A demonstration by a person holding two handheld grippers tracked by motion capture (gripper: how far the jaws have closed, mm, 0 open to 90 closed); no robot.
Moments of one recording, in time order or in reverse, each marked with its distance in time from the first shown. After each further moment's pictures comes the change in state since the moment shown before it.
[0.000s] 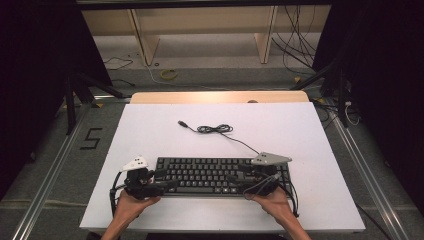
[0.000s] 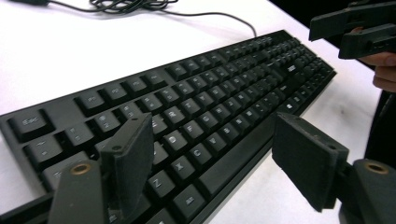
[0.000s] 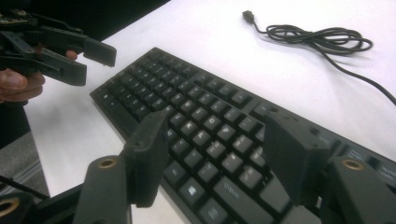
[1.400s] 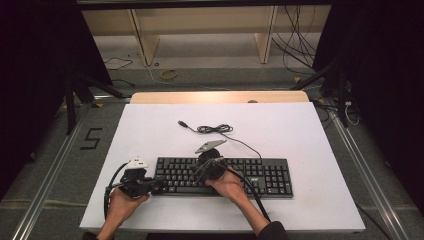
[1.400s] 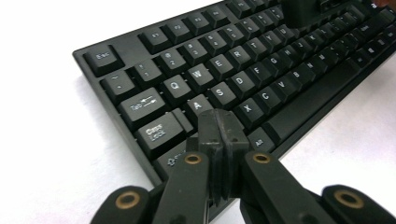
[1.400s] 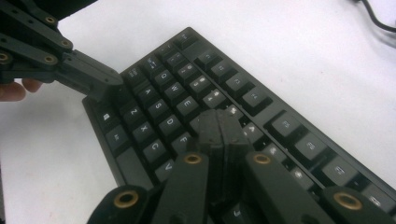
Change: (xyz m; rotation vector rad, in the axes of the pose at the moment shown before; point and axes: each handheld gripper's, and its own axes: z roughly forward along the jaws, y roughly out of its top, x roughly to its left) left arm 0.016 -0.004 -0.004 0.203 0.169 0.027; right arm 0.041 0.046 0.124 0.219 0.065 -0.095
